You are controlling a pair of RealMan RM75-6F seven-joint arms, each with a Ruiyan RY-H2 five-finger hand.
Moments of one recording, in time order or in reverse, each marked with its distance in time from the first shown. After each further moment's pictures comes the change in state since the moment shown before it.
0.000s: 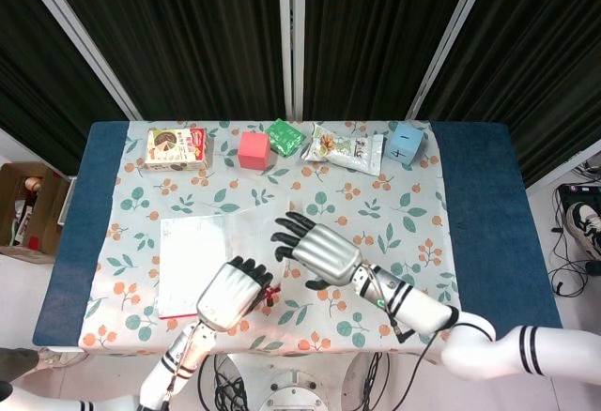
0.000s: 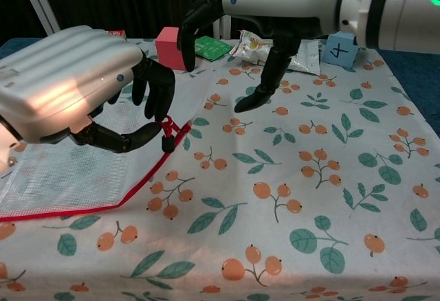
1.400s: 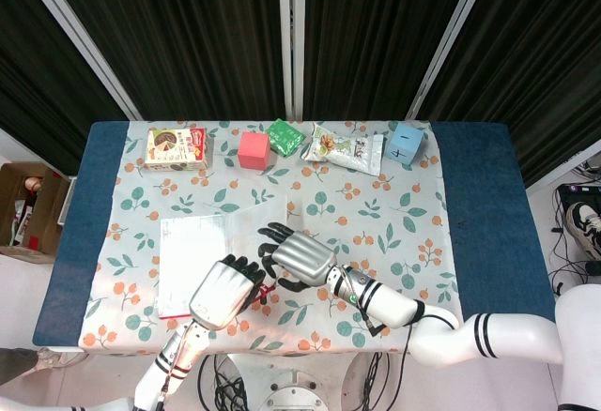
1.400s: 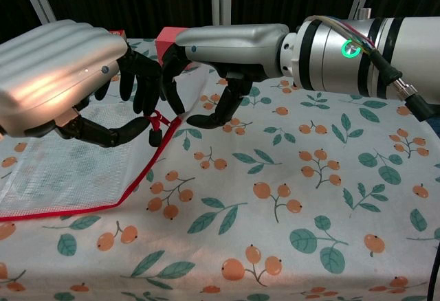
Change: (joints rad) left arm 0.057 0.023 -0.039 -0.024 0.018 -0.036 0.000; right arm 0.108 -0.158 -0.063 0.159 0.061 -0.004 0.121
